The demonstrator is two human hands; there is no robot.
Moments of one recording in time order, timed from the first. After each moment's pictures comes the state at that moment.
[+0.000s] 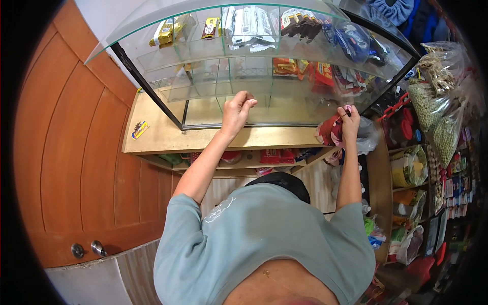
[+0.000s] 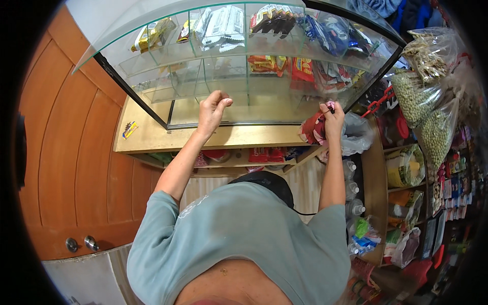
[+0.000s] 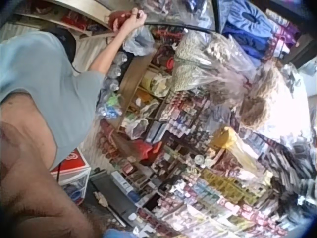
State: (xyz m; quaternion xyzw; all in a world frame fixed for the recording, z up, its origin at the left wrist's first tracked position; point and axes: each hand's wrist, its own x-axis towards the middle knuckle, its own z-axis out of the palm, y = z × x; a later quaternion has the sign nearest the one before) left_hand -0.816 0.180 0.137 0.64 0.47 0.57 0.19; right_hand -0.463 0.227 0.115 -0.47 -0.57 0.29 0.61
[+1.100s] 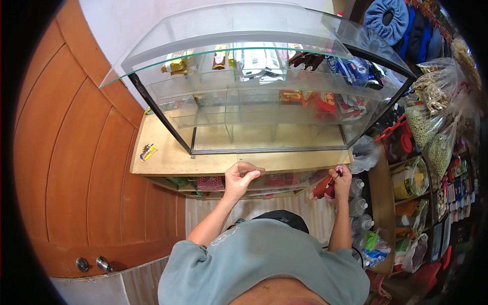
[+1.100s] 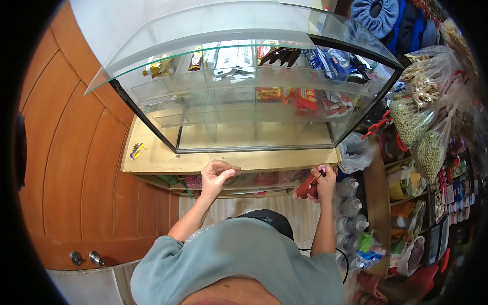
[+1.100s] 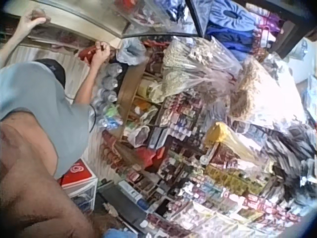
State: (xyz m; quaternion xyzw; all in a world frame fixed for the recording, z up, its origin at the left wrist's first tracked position) left_hand -0.820 0.071 0.115 0.48 0.36 0.64 0.48; right_hand -0.483 0.107 0.083 -0.55 -0.52 0.36 0.55
